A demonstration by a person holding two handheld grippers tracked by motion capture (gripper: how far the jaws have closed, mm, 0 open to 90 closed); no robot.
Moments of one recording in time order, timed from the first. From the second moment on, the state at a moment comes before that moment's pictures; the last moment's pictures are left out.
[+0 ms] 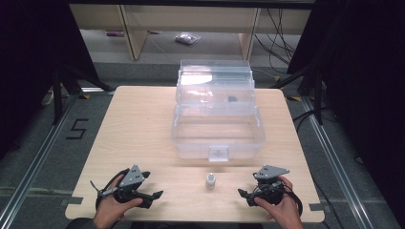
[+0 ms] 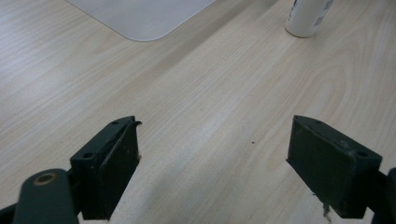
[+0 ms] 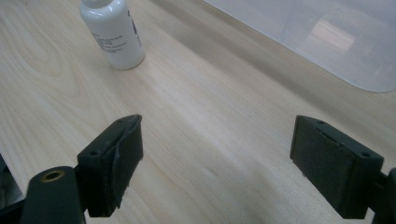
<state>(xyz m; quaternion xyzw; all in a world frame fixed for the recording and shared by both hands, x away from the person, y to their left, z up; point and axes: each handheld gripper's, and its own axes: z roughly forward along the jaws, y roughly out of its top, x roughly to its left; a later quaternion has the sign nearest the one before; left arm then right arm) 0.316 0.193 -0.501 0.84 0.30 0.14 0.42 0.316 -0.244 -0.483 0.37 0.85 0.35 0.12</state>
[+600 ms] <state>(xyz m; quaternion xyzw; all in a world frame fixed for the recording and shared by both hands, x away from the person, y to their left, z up) 0.316 0.193 -0.501 0.84 0.30 0.14 0.42 0.316 -0.238 -0.479 0.36 0.86 0.33 0.13</state>
